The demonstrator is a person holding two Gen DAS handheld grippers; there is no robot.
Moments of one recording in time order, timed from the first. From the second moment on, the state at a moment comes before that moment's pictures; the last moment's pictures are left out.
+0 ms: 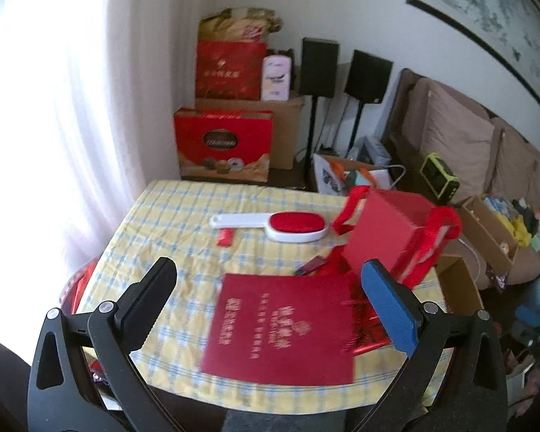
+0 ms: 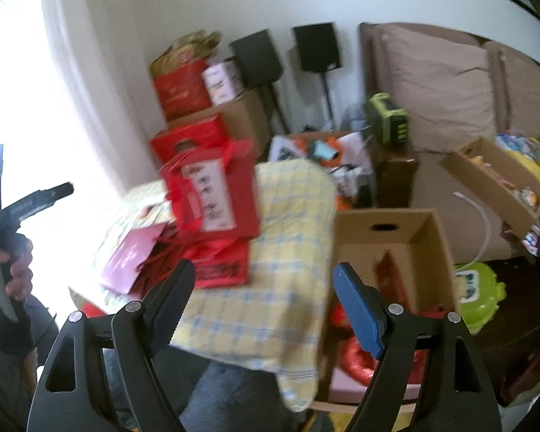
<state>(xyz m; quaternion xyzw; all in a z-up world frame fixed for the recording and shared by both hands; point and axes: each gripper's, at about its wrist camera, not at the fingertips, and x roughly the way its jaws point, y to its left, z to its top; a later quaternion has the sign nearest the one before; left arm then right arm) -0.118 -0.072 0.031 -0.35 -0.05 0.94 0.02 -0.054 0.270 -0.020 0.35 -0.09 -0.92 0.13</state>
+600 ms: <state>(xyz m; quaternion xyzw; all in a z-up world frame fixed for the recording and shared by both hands) -0.150 -0.115 -0.071 -0.48 -0.04 0.88 0.02 -0.094 0.129 -0.088 0.45 -0.14 -0.84 0.28</state>
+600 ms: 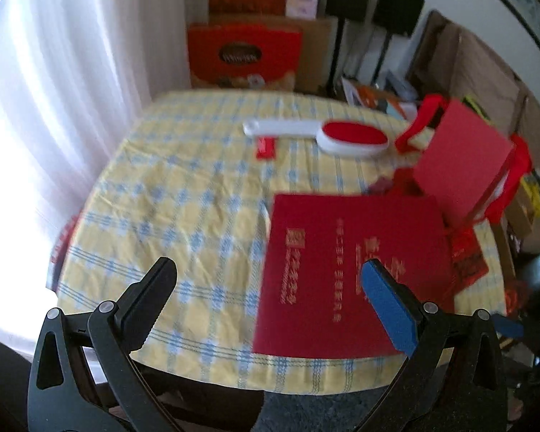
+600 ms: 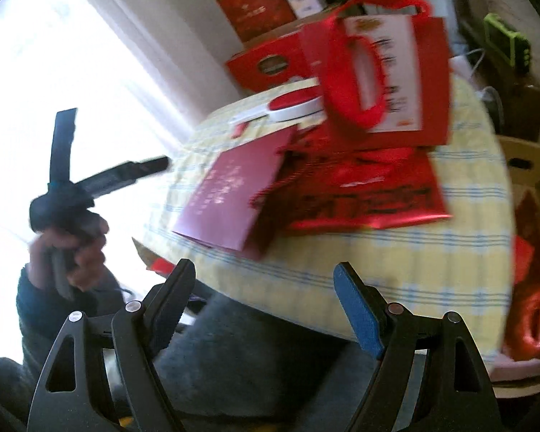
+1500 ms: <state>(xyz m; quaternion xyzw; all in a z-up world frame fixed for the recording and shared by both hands) -0.157 -0.119 -0.112 -0.55 -0.13 0.82 0.10 -0.139 0.082 -0.111 0.46 -0.10 -0.85 0.22</state>
